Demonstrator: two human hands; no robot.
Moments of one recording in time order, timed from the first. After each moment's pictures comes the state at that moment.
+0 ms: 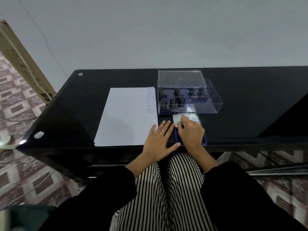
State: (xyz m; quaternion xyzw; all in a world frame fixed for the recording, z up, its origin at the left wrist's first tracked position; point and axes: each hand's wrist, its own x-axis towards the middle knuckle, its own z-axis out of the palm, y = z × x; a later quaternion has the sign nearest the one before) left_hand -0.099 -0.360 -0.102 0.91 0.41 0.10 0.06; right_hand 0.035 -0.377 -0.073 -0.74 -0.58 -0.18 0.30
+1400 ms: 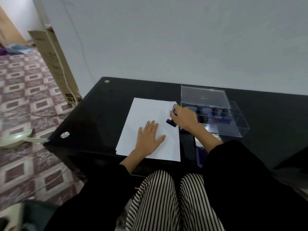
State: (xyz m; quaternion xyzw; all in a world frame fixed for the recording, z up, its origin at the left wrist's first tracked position) left_hand -0.178 -0.292 -0.079 0.80 0.57 0.11 0.14; right_hand -0.022 -0.272 0.004 -0.69 -0.71 0.06 0.14
